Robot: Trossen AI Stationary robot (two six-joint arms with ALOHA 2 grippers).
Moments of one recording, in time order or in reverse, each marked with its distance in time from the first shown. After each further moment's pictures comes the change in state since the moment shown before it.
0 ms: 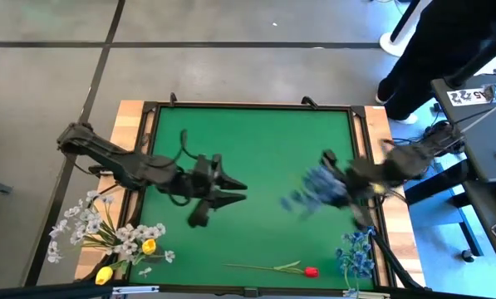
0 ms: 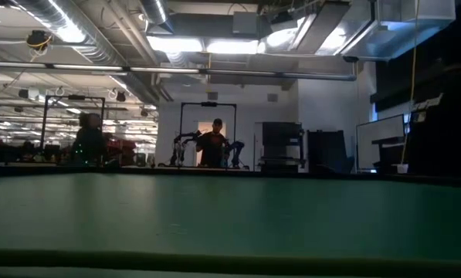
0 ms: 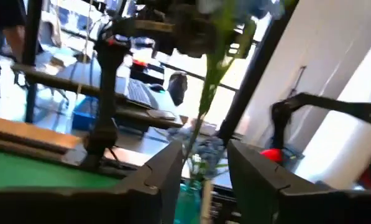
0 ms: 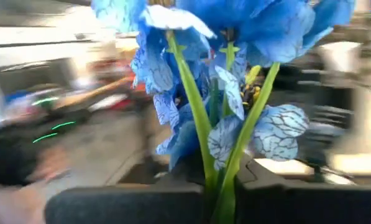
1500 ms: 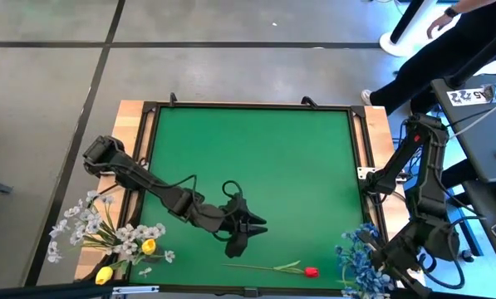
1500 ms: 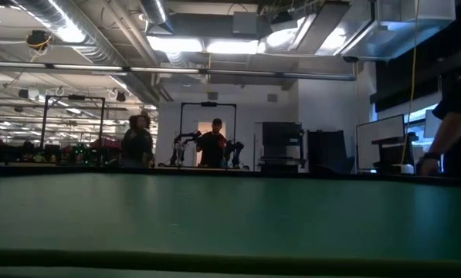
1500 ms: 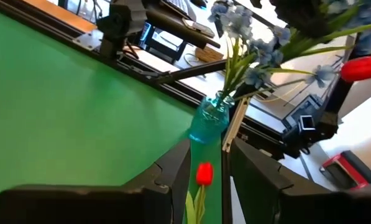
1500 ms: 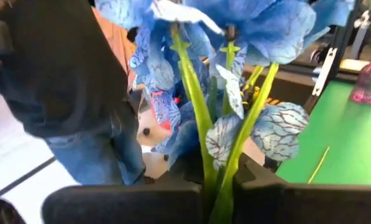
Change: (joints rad) left arm -0.078 0.357 0.000 0.015 -0.099 -0.295; right arm 0.740 -0.040 -0.379 -0.030 0.262 0.080
